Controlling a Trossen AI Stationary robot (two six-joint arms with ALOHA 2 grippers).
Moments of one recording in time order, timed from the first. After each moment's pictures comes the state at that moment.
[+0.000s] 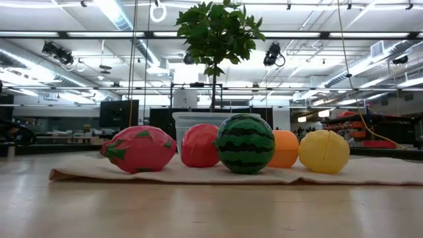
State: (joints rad) left arm -0.15 0.90 1.35 -0.55 -0.24 -0.09; right arm 0.00 0.88 1.17 -0.28 -0.16 0.52
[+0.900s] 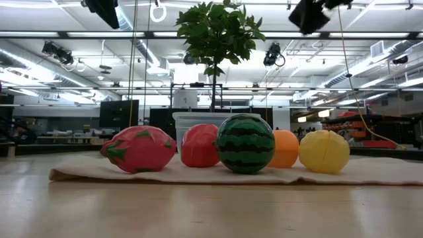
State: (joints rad) left arm -0.25 1.26 1.35 -1.19 -0.27 -0.48; right arm 0.18 1.29 1.17 -0.87 -0.13 0.00
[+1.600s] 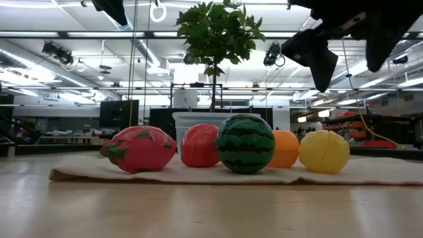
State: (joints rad) left arm -0.25 1.26 1.35 -1.14 -0.29 -0.46; right arm 0.37 1.61 1.17 -0.79 -0.12 -0.02
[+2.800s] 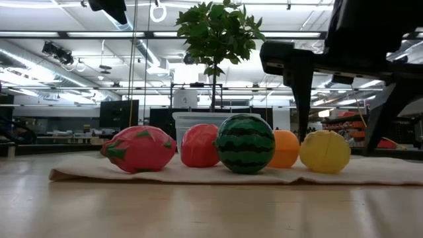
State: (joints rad) left arm -0.26 1.26 1.35 -1.13 -0.30 -0.56; right arm 0.46 1.83 1.17 -0.66 0.13 -0.77
